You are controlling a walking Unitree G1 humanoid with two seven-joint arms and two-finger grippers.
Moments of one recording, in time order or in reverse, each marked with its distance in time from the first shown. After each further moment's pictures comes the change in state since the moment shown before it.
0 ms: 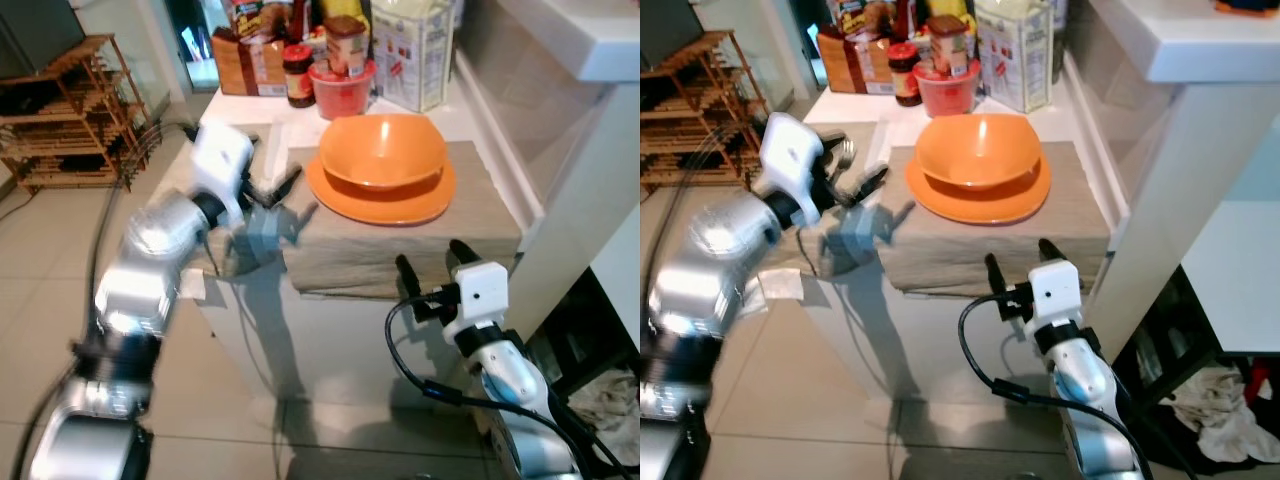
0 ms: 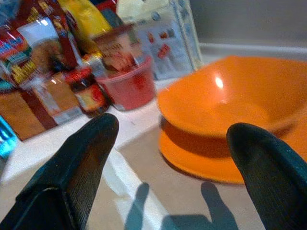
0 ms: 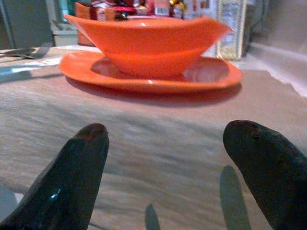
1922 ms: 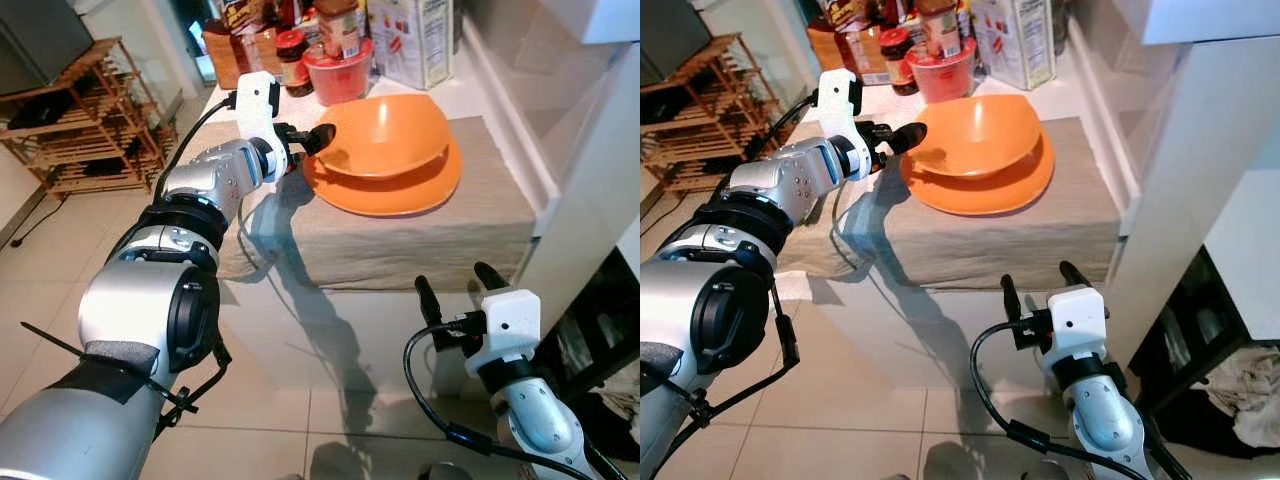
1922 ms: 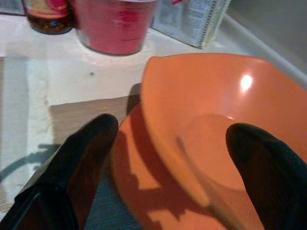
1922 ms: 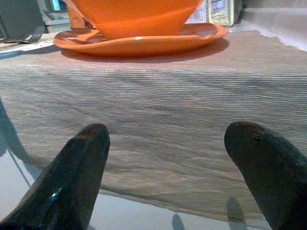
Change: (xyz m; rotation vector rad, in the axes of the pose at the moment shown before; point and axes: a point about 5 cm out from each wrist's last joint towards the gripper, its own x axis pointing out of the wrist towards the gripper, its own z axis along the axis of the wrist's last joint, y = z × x) left arm 0.080 -0.002 -0.003 -0.600 0.188 0.035; right arm -0.038 0.003 0.015 0.003 0.054 -0.022
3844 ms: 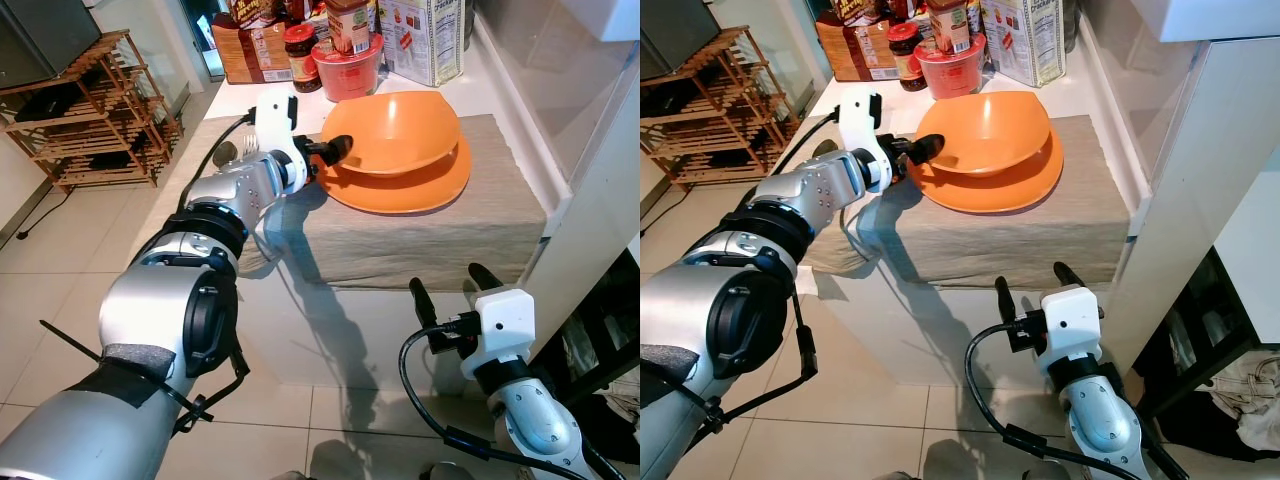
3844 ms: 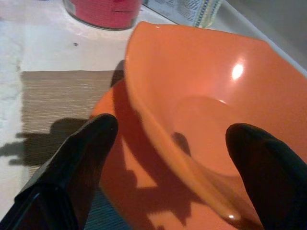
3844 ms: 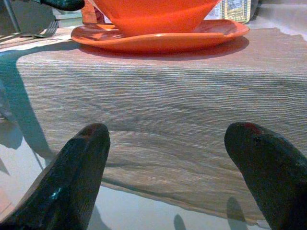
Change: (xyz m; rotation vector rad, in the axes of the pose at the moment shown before) left arm 0.011 -0.020 -0.018 -0.067 0.030 -0.032; right arm -0.001 0.005 0.004 -0.003 0.009 0.022
